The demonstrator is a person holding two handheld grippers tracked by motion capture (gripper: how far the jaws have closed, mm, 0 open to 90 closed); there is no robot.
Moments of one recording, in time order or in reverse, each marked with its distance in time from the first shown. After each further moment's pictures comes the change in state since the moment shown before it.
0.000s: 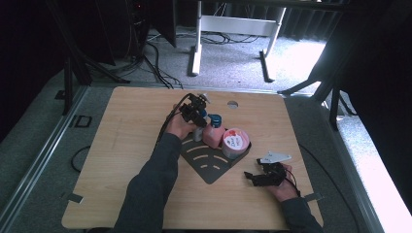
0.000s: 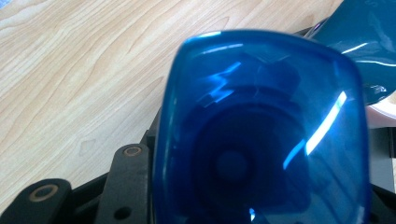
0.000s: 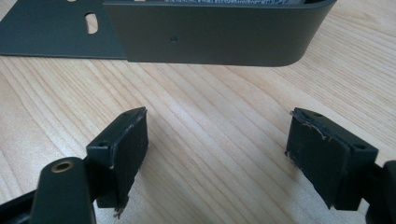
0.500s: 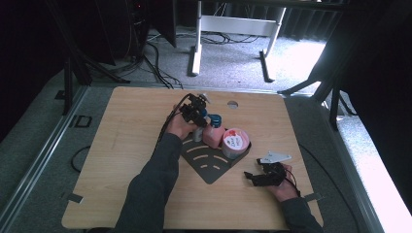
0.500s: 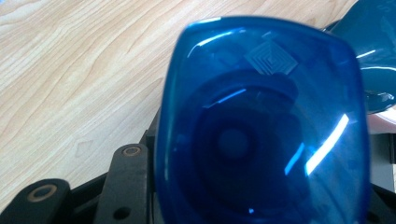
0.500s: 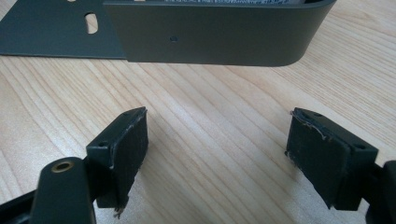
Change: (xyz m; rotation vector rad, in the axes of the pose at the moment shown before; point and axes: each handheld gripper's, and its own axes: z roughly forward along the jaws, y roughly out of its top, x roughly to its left) left arm 0.001 0.001 0.003 0.000 -0.004 -0.018; right arm 0.000 0.000 0.000 0.000 -0.001 -0.001
